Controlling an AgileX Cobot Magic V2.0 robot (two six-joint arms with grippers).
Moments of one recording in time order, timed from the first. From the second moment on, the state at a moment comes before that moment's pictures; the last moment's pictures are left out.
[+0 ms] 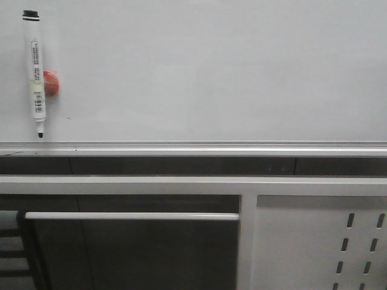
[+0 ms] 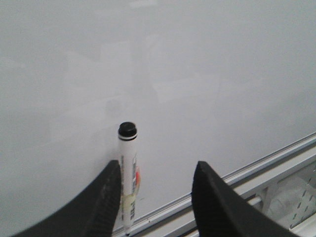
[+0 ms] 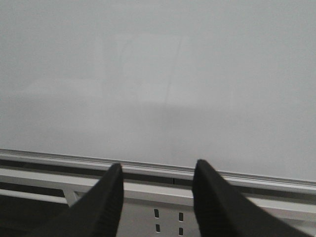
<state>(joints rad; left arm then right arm) -0.51 0.79 -0.50 -0.73 0.01 0.81 0.07 0.16 -0.31 0.14 0.41 -0.13</state>
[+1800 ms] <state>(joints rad) -0.67 1.32 -0.49 -0.98 -0.51 0.68 0.07 0.18 -0.28 0.14 0.41 -0.13</state>
